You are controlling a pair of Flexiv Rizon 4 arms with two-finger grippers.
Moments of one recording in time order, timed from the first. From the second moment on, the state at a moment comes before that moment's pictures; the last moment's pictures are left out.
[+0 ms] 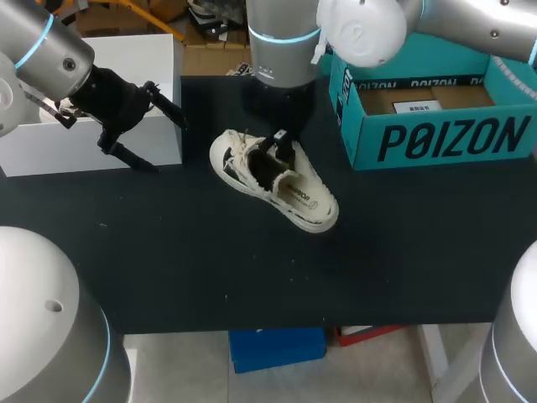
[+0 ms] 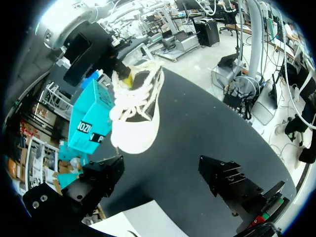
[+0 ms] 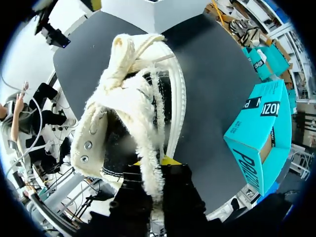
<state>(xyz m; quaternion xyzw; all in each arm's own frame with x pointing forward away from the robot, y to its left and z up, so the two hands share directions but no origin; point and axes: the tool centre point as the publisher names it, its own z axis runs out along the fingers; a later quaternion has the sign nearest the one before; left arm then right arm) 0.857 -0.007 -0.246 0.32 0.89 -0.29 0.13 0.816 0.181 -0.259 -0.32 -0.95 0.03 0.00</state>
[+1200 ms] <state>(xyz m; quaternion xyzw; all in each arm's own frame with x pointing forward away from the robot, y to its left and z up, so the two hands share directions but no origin) 0.857 -0.007 -0.246 0.32 0.89 -0.29 0.13 0.915 0.075 -0.158 -0.03 -0.98 0.19 0.03</state>
